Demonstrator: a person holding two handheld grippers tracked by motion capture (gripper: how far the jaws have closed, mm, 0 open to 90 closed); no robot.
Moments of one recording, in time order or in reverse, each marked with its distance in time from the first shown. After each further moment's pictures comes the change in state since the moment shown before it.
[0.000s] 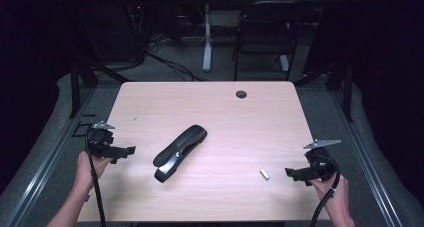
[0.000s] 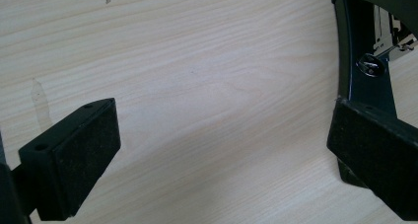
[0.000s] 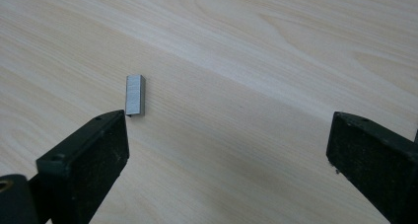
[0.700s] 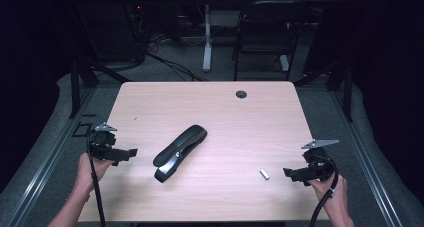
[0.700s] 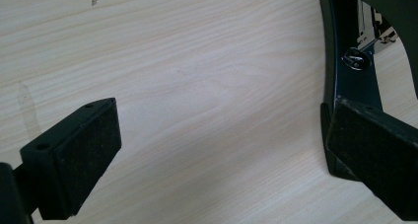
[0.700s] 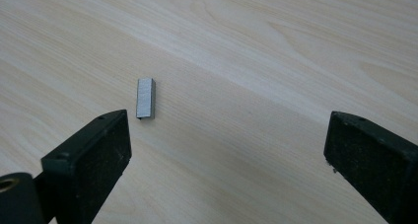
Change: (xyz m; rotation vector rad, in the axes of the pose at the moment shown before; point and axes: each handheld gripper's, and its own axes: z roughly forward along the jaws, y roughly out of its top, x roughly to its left) left arm -0.012 -0.001 -0.001 -0.003 -0.006 0.040; right arm 0.007 0.003 -0.003 -0.005 0.000 -0.027
